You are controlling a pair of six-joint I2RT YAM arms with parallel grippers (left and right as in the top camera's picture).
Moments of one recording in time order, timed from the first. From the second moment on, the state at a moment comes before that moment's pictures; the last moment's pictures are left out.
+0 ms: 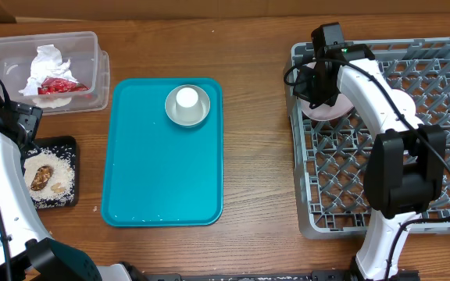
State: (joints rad) left arm 0.54 1.55 1.45 -1.02 -0.20 -0.83; right arm 0.16 2.09 1.71 -0.93 -0.09 0.54
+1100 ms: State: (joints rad) left arm 0.54 1.55 1.45 -1.02 -0.20 -0.83; right arm -0.22 1.82 1.90 -1.17 -0.13 0.49
